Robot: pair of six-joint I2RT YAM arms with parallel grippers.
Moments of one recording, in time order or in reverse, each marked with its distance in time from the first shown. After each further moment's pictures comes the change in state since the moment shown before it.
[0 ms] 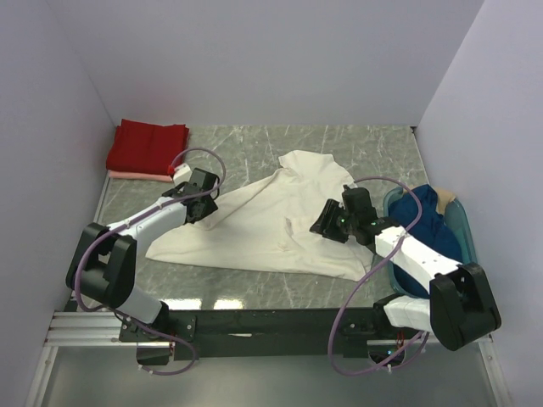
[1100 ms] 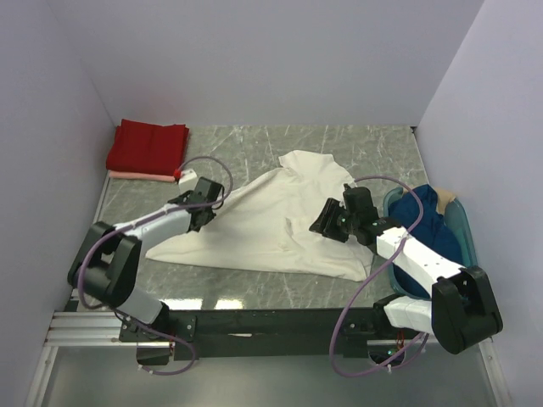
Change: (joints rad) left arm -0.039 0.035 -0.049 0.079 -0.132 0.109; right arm 0.000 -0.021 0.007 -0.008 -0.012 -0.001
